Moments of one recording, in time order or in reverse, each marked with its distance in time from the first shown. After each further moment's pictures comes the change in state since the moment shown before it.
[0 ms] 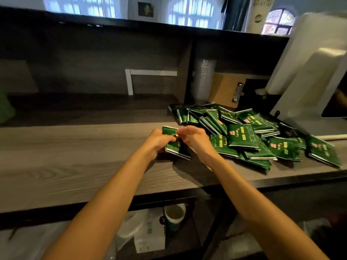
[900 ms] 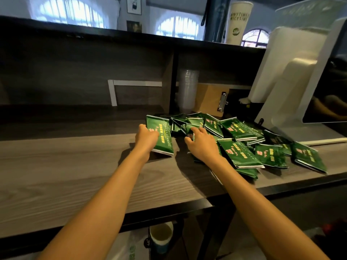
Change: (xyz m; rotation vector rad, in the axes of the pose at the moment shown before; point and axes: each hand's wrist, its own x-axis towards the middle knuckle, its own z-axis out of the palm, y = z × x) left_hand 0.040 0.013 0.024 -0.054 0.291 0.151; right_hand 0.020 0.015 -0.055 -0.957 0.191 -0.012
